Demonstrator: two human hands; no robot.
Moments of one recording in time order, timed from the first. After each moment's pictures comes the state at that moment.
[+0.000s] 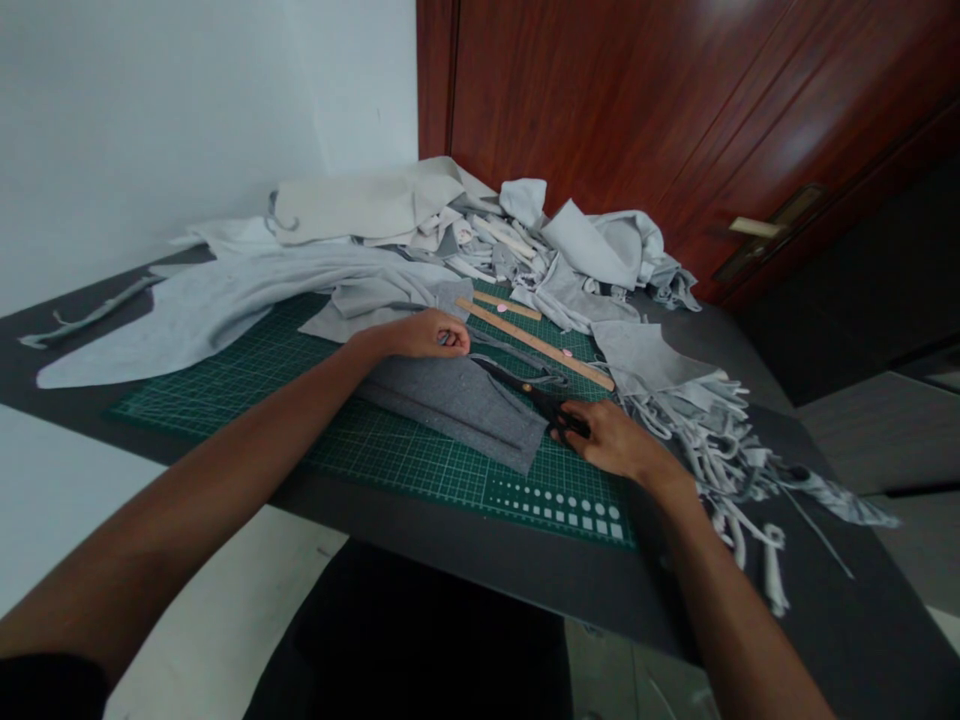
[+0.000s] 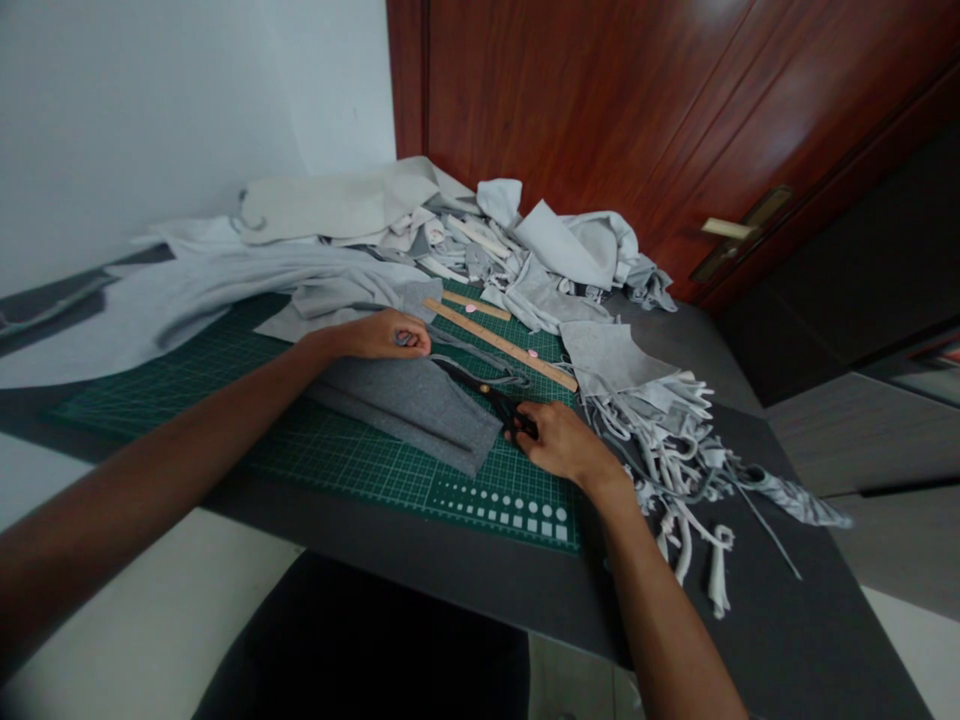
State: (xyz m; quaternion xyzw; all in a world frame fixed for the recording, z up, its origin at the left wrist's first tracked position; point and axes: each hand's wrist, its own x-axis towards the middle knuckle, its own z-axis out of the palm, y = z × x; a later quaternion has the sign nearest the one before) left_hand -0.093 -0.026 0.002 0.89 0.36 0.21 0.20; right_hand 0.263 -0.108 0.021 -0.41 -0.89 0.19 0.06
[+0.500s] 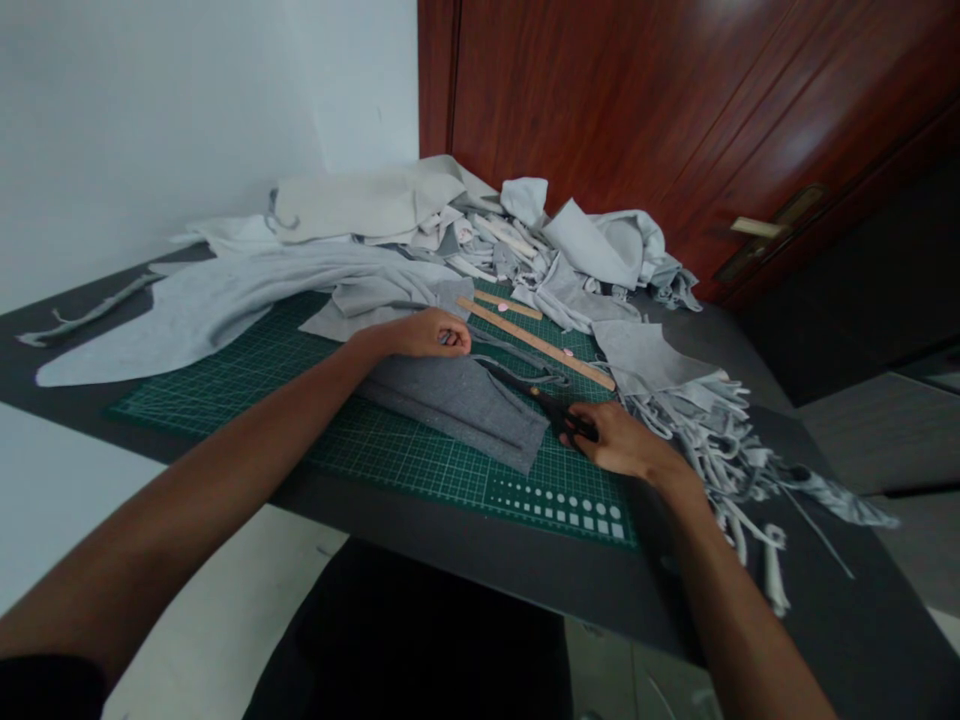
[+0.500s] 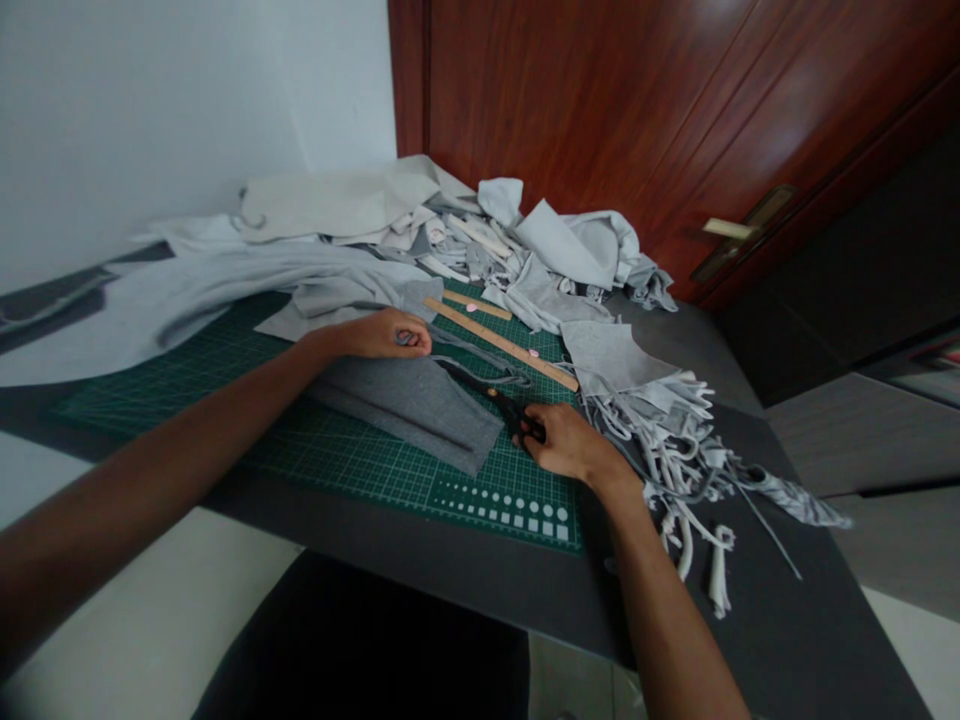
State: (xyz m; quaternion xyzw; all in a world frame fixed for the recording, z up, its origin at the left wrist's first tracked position) left_hand -0.092 -0.027 0.003 0.89 0.35 0.22 0.21; right_hand 0.269 -0.107 0.023 -0.43 -0.88 0.21 0.02
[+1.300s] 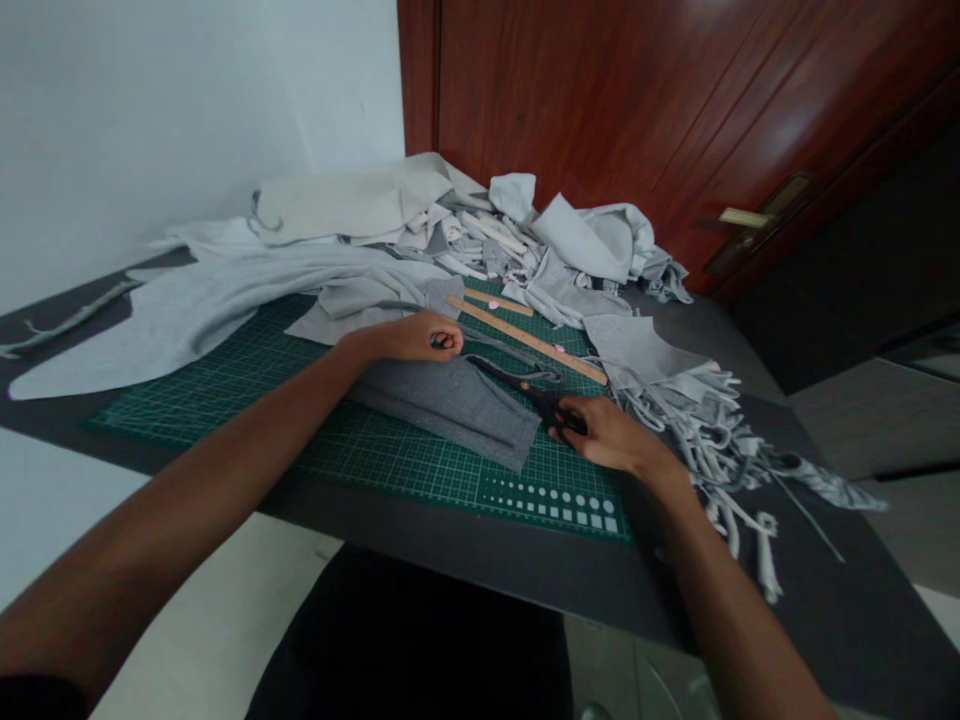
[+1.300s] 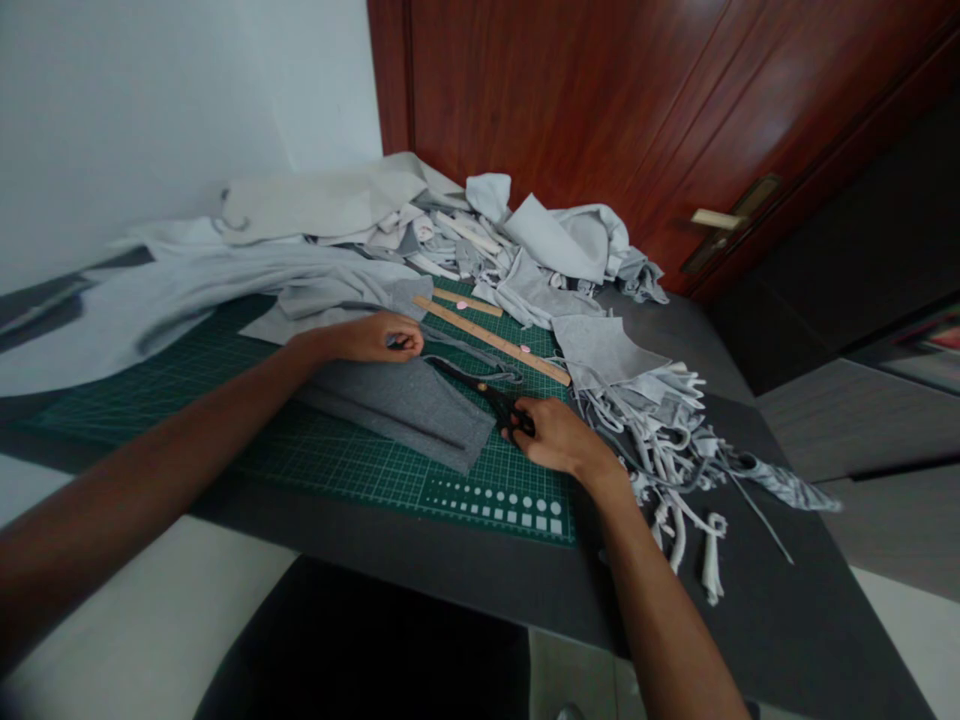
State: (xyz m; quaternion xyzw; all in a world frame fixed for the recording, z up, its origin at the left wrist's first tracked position) left_hand -0.089 -0.029 0.003 0.90 0.33 0.20 0.21; right_hand 0.267 -0.106 0.019 -0.43 -0.88 0.20 0.04
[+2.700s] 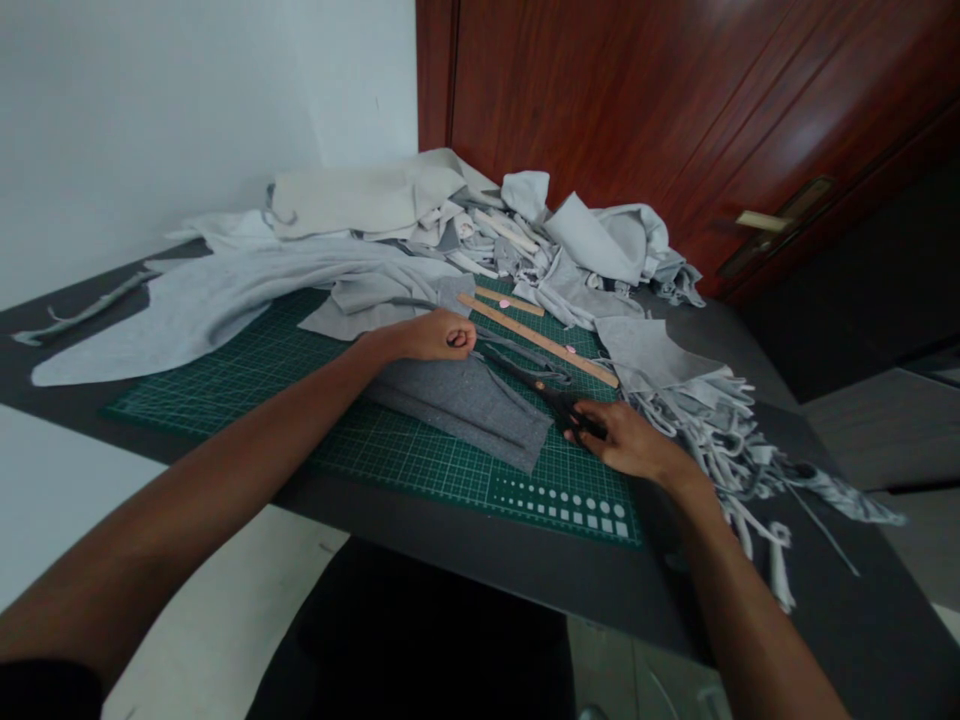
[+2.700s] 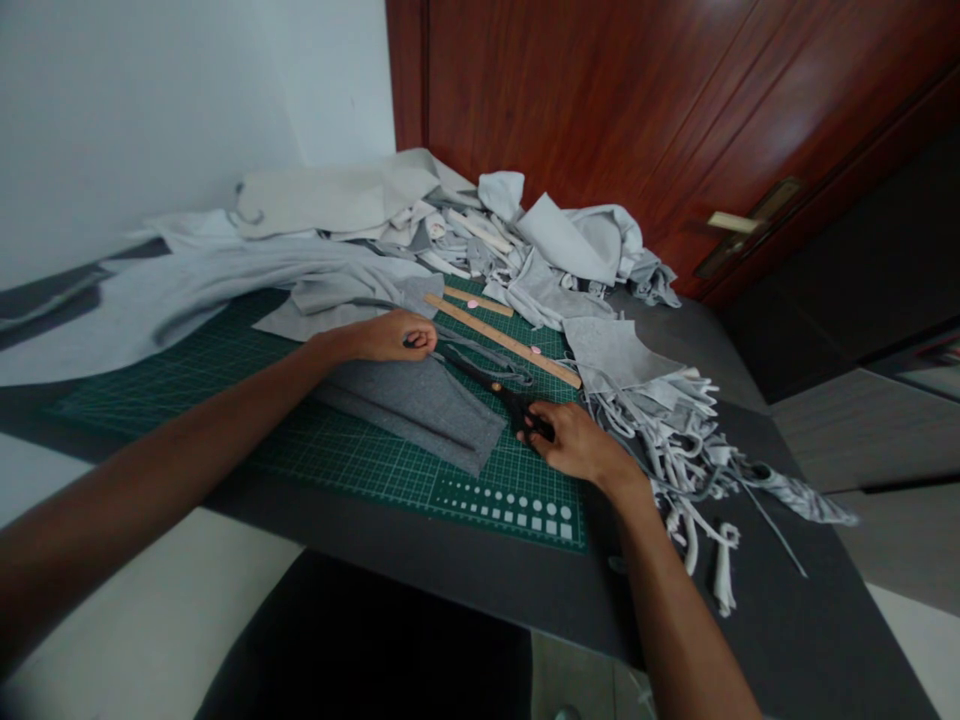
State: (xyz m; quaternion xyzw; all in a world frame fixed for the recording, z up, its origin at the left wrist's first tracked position) left_hand -0.081 -0.029 -0.003 0.88 0.38 0.21 0.20; right_hand 0.279 -0.106 0.015 -0.40 -0.89 0.21 0.07
